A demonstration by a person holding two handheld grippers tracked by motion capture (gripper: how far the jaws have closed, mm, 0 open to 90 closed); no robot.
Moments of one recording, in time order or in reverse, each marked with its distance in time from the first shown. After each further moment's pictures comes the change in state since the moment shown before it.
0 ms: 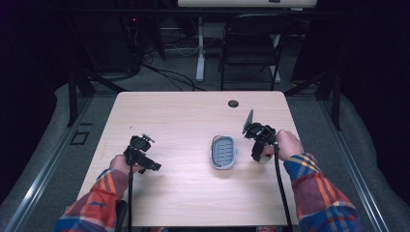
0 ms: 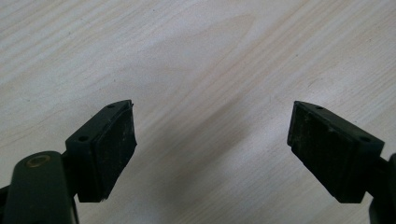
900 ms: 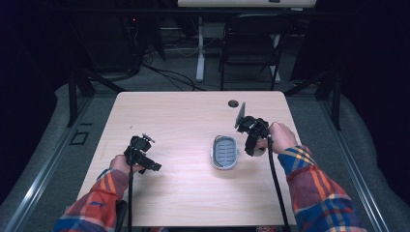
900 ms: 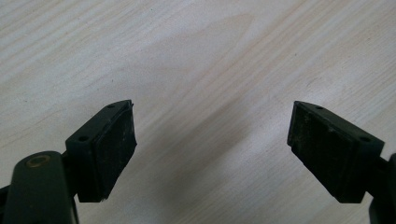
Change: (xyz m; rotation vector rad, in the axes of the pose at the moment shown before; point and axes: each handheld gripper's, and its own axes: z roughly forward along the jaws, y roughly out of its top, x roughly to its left) left arm -0.001 0.000 0.000 0.001 -0.003 0.002; right arm 0.008 0.022 -0.026 -0.012 -0.002 -0.044
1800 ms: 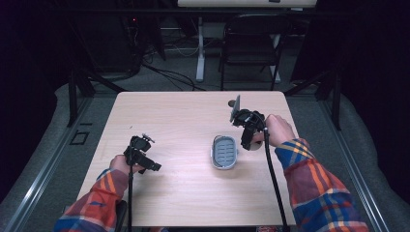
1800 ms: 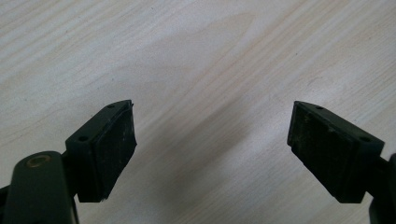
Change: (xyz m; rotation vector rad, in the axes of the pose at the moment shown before) left arm 0.001 0.000 0.000 0.006 -0.001 -0.003; right arm 0.003 0.016 -0.027 -0.005 -0.019 -0.043
